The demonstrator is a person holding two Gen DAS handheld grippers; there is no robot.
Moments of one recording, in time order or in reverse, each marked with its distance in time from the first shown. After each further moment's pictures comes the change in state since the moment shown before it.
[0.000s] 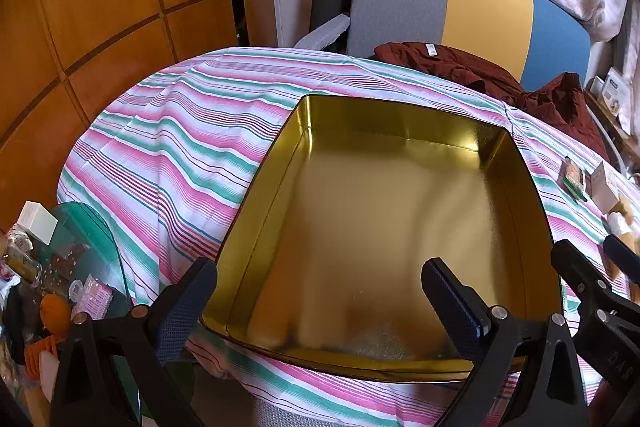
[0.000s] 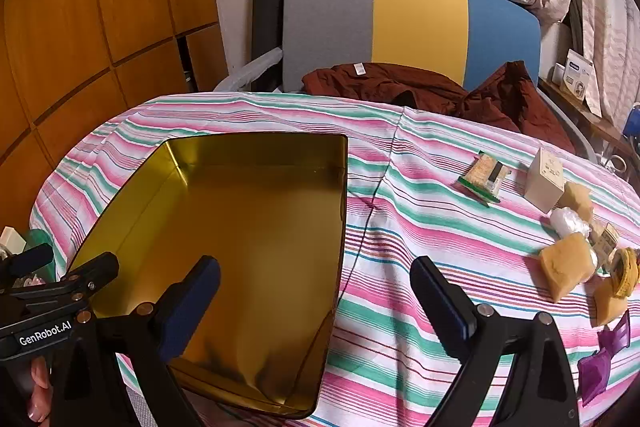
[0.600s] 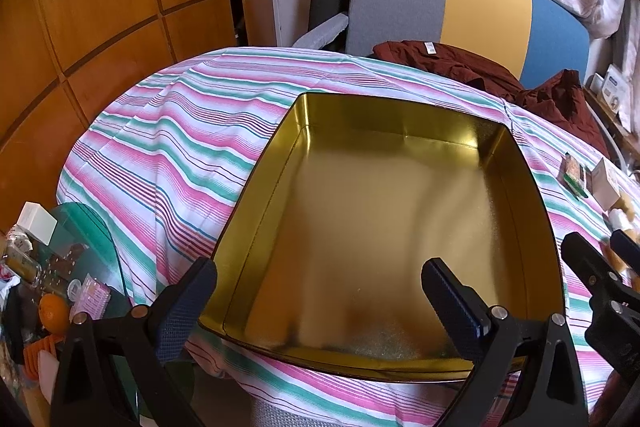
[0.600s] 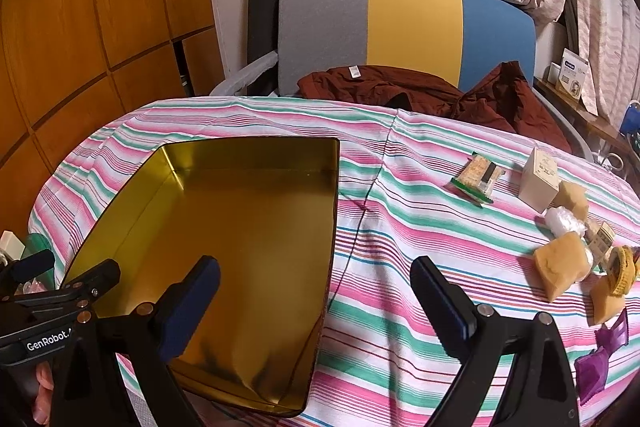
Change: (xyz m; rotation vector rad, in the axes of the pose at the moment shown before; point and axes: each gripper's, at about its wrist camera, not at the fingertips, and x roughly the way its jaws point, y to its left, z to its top) left arm 0.001 -0.003 -0.004 0.009 -0.007 0.000; right arm -0.004 -0.008 0.001 0.013 -0.010 -0.007
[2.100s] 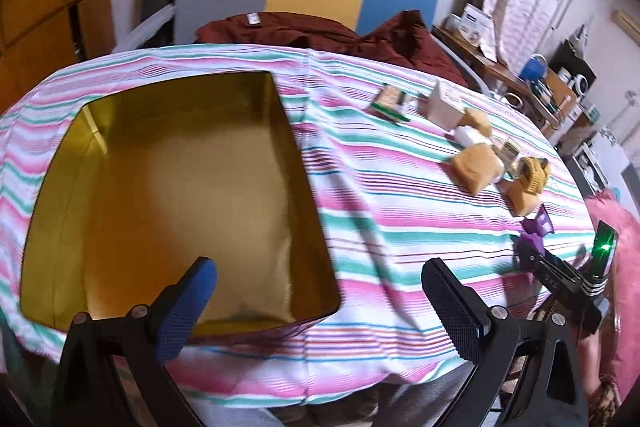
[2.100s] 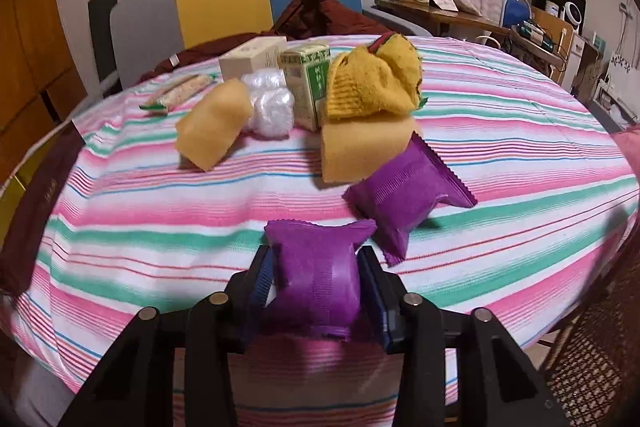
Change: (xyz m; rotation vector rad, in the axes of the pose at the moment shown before) left arm -0.033 -0.134 -0.025 0.269 0.106 -0.490; right arm -0.056 -0.280 -0.149 0.345 0.046 -0.262
